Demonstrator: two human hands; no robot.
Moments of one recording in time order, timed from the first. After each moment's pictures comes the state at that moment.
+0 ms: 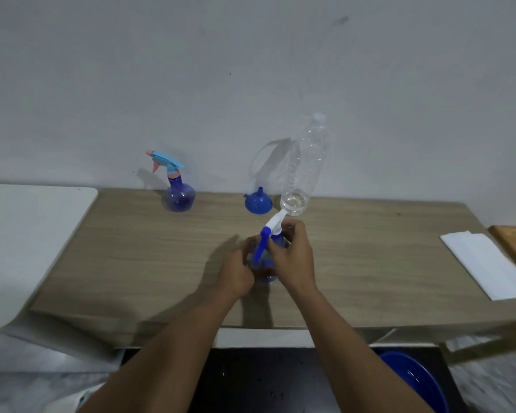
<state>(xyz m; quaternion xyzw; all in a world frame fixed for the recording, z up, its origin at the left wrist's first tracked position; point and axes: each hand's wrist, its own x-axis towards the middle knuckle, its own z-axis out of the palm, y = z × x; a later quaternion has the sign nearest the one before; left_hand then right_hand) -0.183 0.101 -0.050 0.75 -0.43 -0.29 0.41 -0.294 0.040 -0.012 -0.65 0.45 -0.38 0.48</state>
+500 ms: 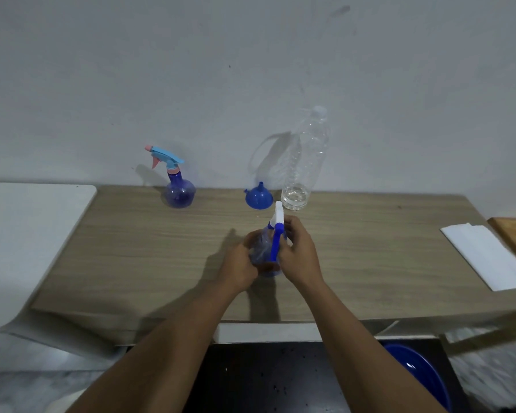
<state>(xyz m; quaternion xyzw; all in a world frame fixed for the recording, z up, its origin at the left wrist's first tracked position) -0.179 0.101 -0.047 0.72 -0.45 -0.31 0.42 -0.300 0.037 -0.018 -0.68 0.41 -0.36 0.49</state>
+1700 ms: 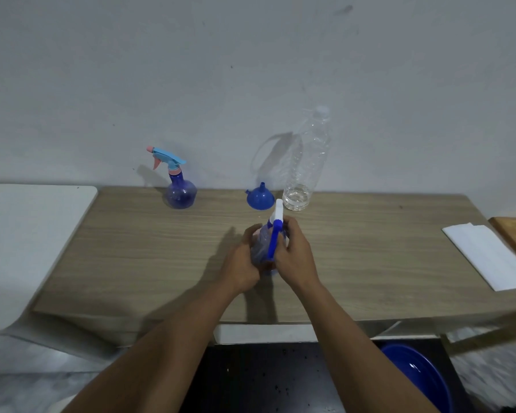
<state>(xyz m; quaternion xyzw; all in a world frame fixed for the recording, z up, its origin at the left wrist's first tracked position) -0.167 0.097 -0.062 0.69 -0.47 -0.35 0.43 -0.290 0.046 -0.013 -0.69 0.42 -0.35 0.48</state>
